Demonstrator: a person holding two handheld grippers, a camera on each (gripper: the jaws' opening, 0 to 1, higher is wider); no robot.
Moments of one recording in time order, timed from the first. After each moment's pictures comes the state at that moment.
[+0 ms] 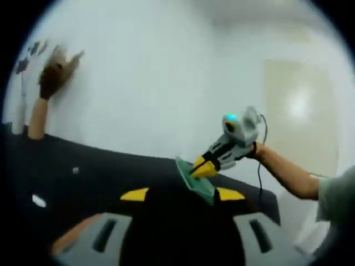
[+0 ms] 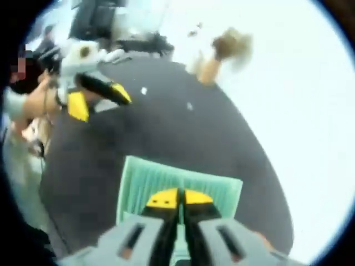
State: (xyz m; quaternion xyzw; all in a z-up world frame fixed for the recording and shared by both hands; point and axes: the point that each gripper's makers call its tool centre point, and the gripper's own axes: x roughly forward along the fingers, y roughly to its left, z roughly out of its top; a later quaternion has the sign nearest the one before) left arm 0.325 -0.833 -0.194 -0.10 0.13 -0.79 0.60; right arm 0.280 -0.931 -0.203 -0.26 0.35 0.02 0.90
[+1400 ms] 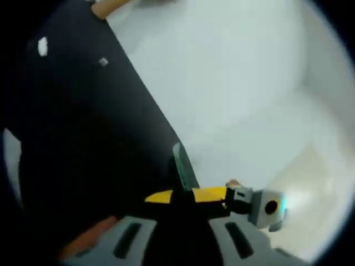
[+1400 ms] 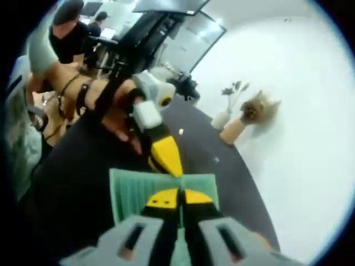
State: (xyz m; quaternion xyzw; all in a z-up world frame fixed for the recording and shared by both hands) left arm 0.314 -0.858 -0.229 -0.31 0.45 -0.66 0.52; right arm 0.287 -0.851 -0.213 -0.35 0.20 0.09 0.91
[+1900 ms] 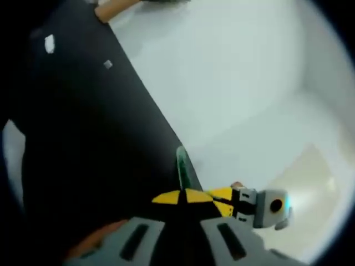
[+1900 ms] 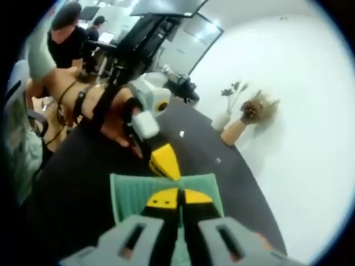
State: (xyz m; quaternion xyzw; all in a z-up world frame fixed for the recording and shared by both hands) left arm 0.324 -0.858 -0.234 -0.31 0.43 -0.66 0.54; right arm 0.283 -0.856 -0.208 -0.32 0.19 0.08 0.93
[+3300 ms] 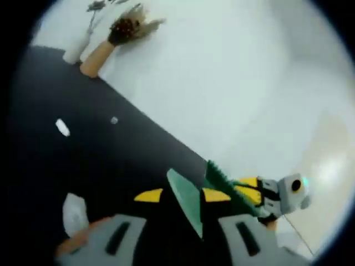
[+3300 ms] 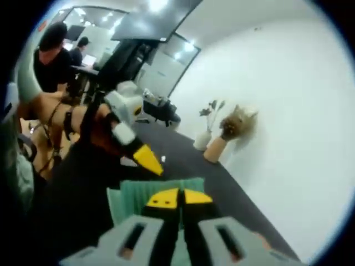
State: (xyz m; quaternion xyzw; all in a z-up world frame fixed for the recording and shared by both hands) left arm 0.352 -0.815 -0.202 -0.24 0.30 -0.66 0.65; right arm 0.296 -0.854 -0.174 -0.27 0.11 0.04 0.96
